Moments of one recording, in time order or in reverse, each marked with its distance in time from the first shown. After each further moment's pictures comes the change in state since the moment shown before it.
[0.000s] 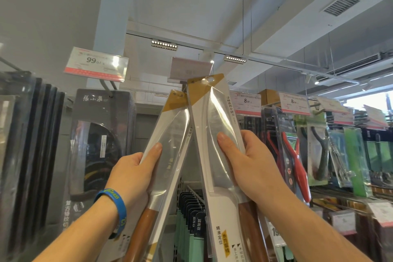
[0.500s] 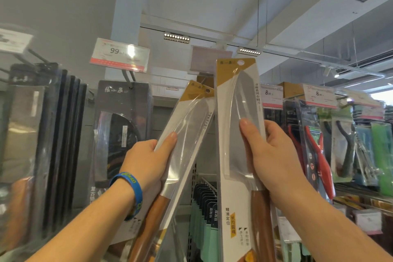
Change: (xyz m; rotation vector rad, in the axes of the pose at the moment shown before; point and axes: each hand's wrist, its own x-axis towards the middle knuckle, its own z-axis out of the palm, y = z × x) left_hand 0.005 0.001 -0.014 0.087 0.035 0.033; right_hand 0.001 0.001 0.013 0.098 0.120 0.036
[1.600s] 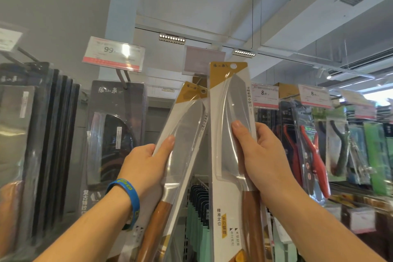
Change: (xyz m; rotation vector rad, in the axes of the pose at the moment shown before) left_hand -0.005 0.000 0.003 -0.035 -0.052 -0.019; right_hand 0.001 0.005 0.008 0.002 -0.045 0.038
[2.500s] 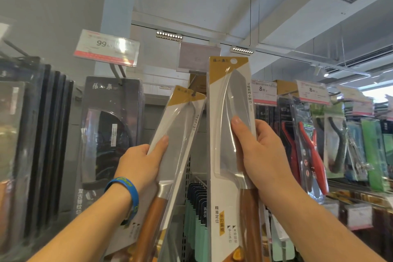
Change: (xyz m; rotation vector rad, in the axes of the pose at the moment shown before) left_hand 0.015 -0.018 0.012 0.037 -0.002 -0.090; right_hand 0.000 0.002 -0.001 0.027 0.031 -0.009
